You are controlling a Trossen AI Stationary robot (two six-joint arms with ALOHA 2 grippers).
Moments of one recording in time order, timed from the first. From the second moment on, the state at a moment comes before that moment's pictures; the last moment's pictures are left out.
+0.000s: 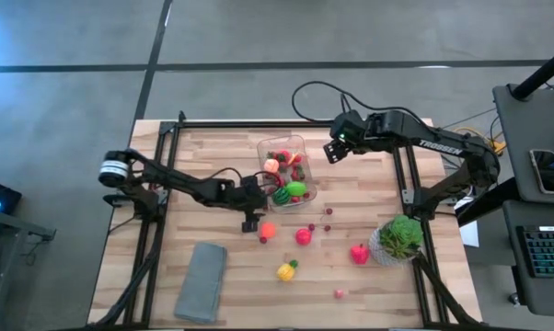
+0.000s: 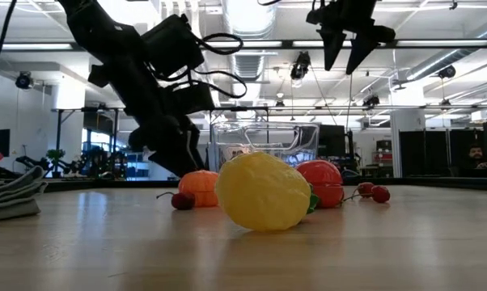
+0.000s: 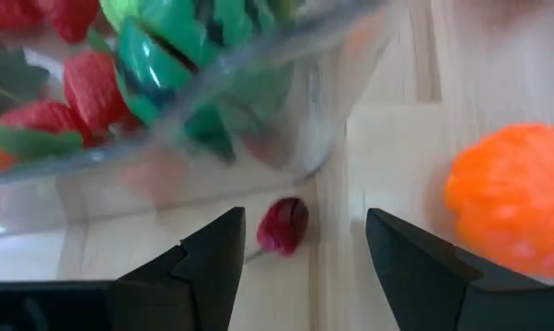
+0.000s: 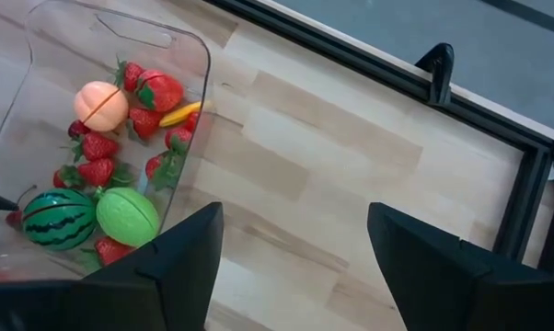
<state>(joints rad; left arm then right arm) 0.00 1.64 0.78 -0.02 -0.12 0.03 -0.26 1.44 1.53 -1.27 0.39 0.76</state>
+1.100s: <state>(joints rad) 0.00 1.67 0.78 -0.04 -0.12 0.03 -0.26 1.44 1.52 -1.27 0.39 0.80</state>
